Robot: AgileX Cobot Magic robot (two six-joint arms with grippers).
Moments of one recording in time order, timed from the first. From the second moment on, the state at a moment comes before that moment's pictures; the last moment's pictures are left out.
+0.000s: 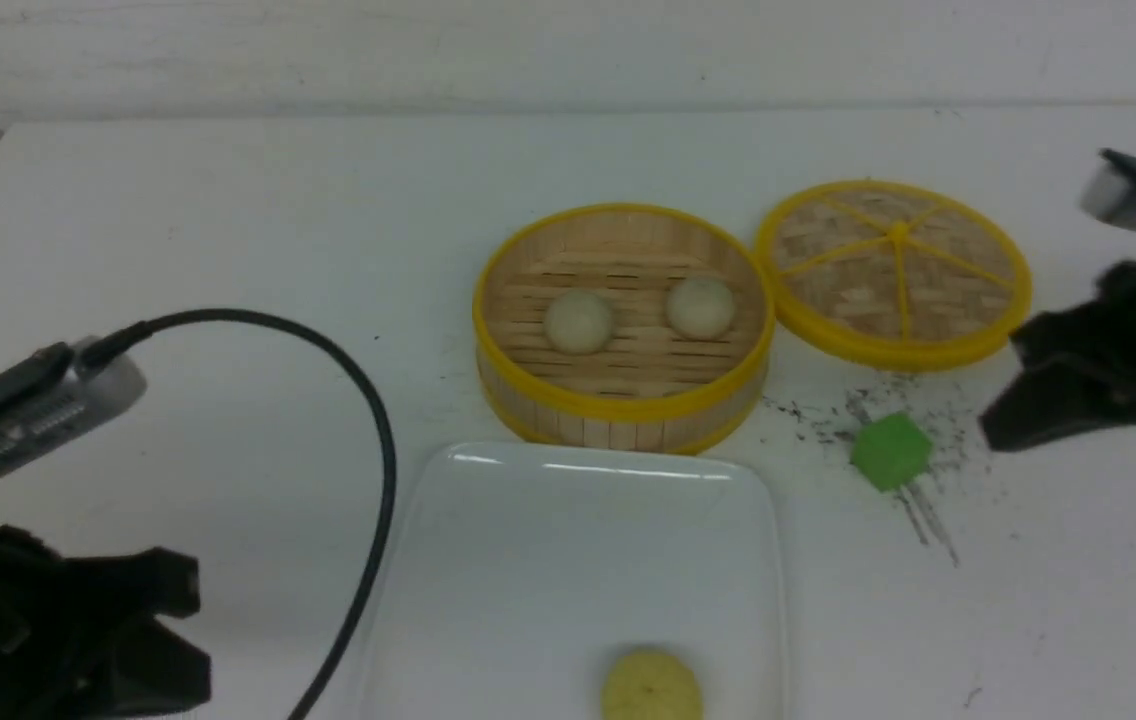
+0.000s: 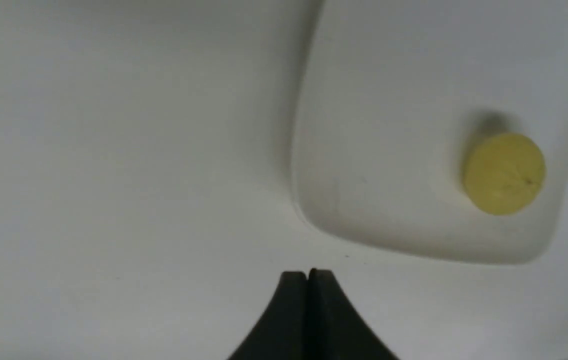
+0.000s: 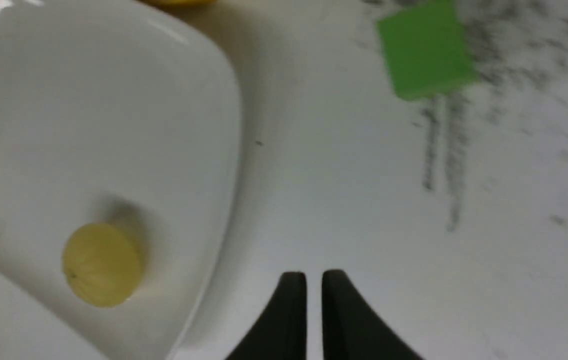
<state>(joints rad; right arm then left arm) 0.08 1.60 -1.21 0.60 1.08 -0.37 0.01 0.97 -0.68 -0.51 1.06 0.04</state>
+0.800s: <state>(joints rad) 0.44 2.53 -2.56 0.04 1.24 -0.07 0.01 0.99 -0.68 -0.55 1.01 0.07</state>
